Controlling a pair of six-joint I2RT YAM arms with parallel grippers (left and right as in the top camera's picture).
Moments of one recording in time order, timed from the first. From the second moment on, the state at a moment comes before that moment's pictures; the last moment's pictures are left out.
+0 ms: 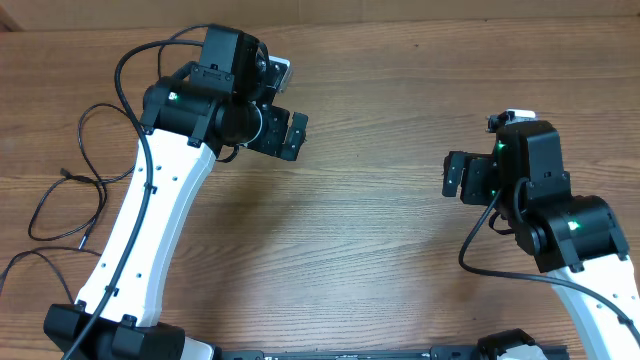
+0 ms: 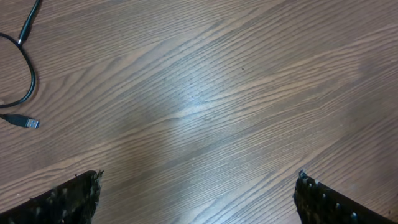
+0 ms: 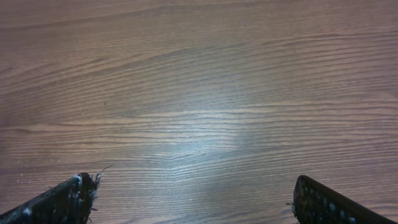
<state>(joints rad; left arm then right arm) -0.30 1.63 1.74 -1.21 0.17 0.00 0.24 1.11 1.16 -0.96 0.15 0.28</state>
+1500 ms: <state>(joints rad) -0.30 1.10 1.28 -0.58 0.17 0.00 0.24 1.16 1.16 -0.96 0.15 0.28</state>
